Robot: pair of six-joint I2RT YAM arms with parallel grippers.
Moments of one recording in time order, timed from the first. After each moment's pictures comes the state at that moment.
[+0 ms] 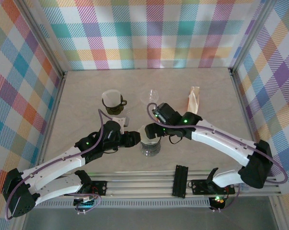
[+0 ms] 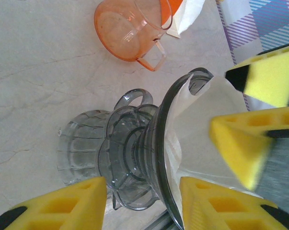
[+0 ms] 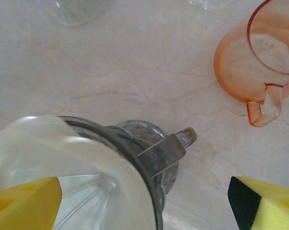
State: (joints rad) left arm -0.83 0.95 0.65 -0.30 0.10 -0.83; right arm 0.92 1.38 1.18 -0.81 0.11 0.48
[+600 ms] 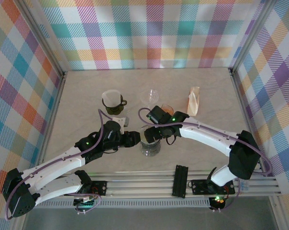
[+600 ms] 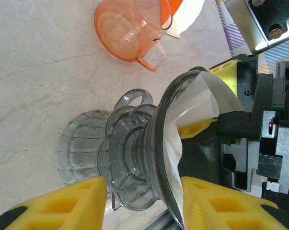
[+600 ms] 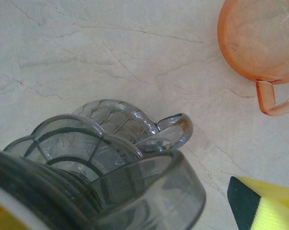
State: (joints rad) left arm -0.83 0.95 0.65 -0.29 0.10 -0.83; right arm 0.91 1.52 1.18 -0.84 0.12 0.43
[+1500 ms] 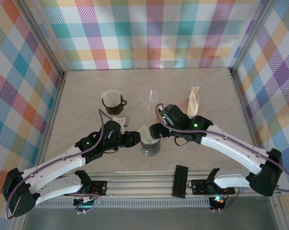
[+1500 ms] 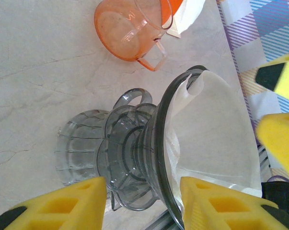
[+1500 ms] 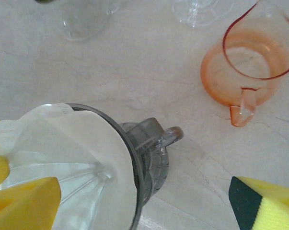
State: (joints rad) left arm -0.83 0.95 0.65 -0.29 0.10 -0.83; right arm 0.91 1.21 1.12 -0.80 0.15 0.49
